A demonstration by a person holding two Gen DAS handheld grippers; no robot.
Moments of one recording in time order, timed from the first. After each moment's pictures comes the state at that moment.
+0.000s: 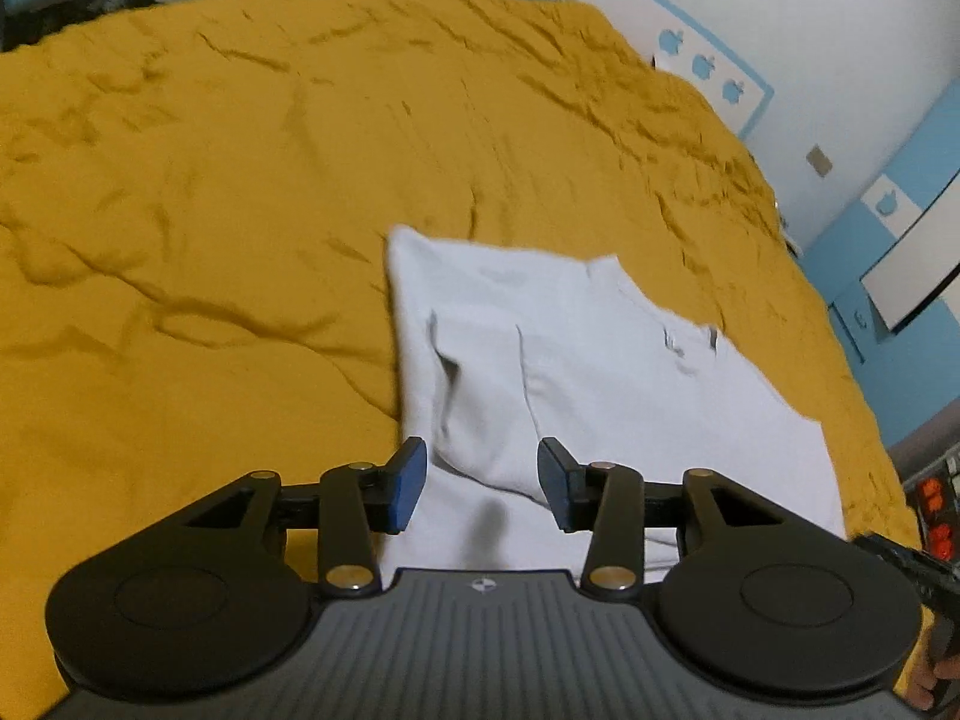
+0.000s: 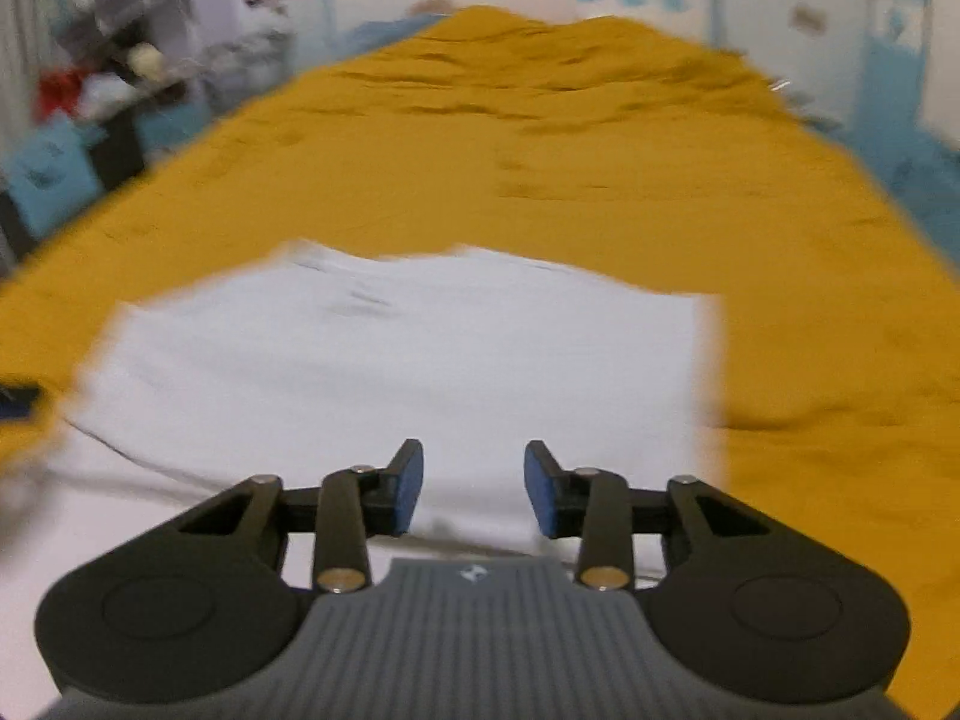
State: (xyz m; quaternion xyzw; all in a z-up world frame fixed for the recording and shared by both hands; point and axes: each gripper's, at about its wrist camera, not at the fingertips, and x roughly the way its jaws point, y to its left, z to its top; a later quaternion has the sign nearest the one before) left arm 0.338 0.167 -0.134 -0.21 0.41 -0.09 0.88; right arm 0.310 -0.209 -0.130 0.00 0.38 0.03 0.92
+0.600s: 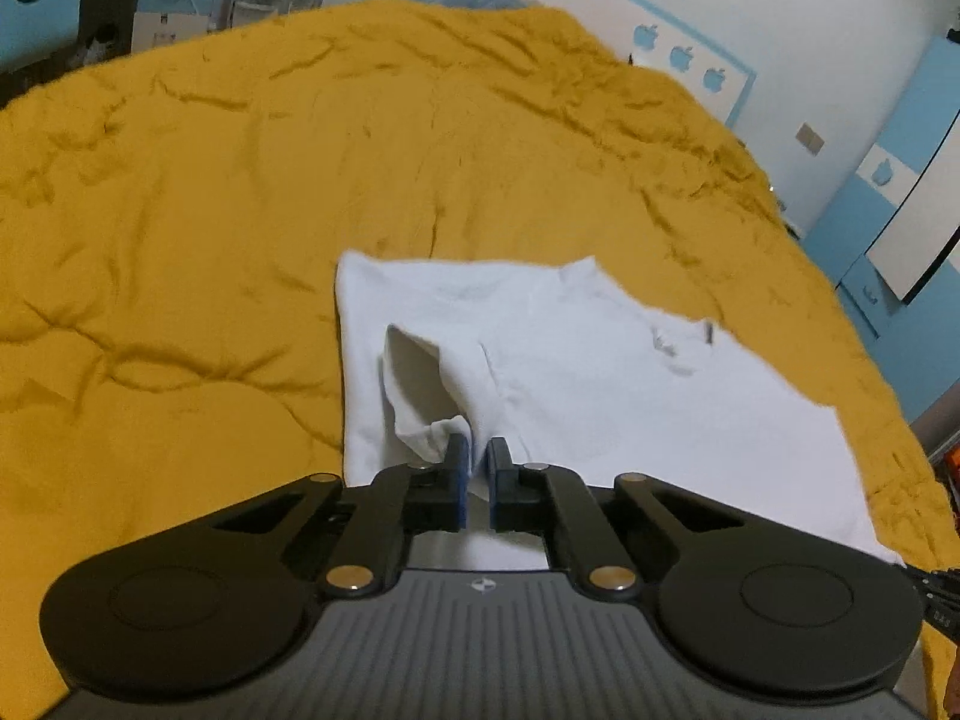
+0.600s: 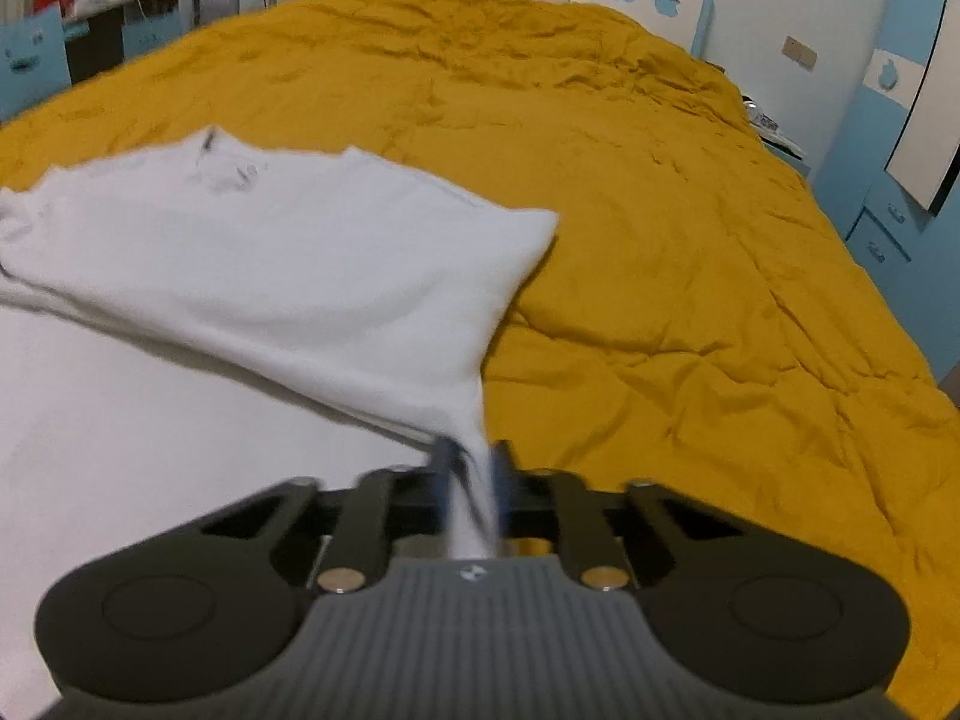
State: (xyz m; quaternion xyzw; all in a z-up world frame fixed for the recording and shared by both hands) left arm 0.334 0.139 -0.119 -0.16 0.38 -0.09 0.91; right arm 0.286 -0.278 -0.164 -0.08 0.40 0.02 0.91
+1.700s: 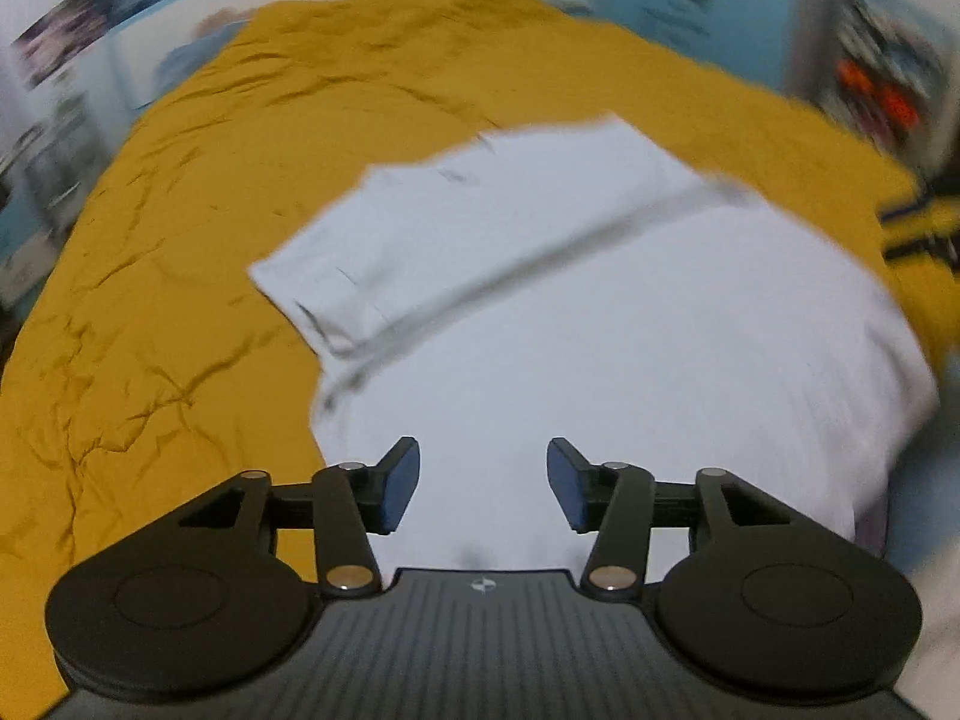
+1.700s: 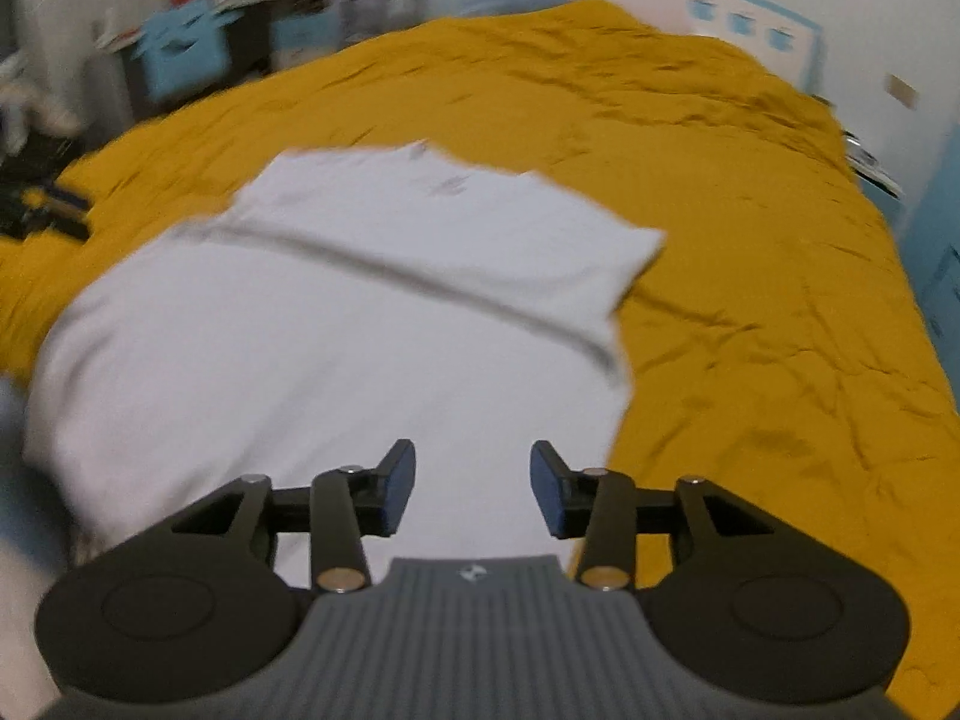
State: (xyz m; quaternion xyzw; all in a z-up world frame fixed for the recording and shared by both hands) left arm 0.151 0.097 -0.041 0.20 0.41 -0.25 0.85; right arm 0.106 -0.263 -0.054 -0.10 0.41 0.17 0.89
